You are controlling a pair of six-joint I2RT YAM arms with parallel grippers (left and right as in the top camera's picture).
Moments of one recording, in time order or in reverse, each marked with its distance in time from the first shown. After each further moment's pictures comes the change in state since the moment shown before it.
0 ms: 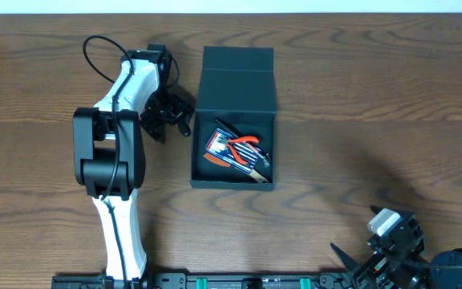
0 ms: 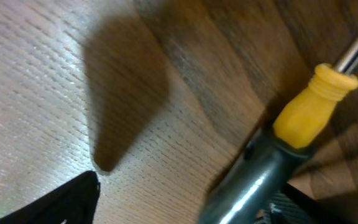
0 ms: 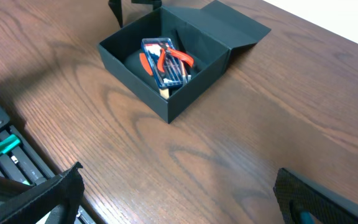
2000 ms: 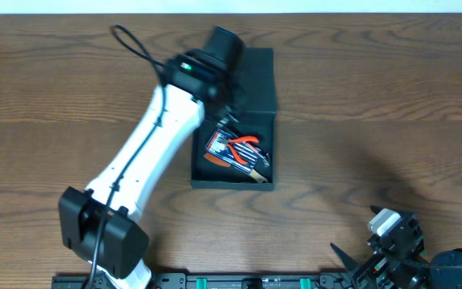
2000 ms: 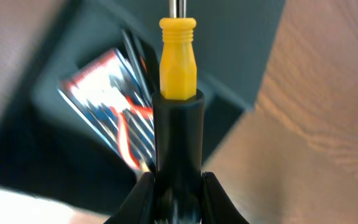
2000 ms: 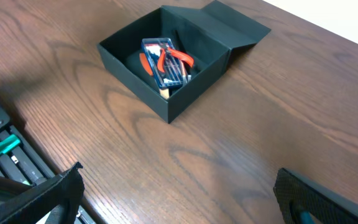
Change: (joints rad) left arm -0.434 -0.467 -0.006 0.027 -0.040 -0.297; right arm 0.000 0.000 0.000 0.000 0.000 0.000
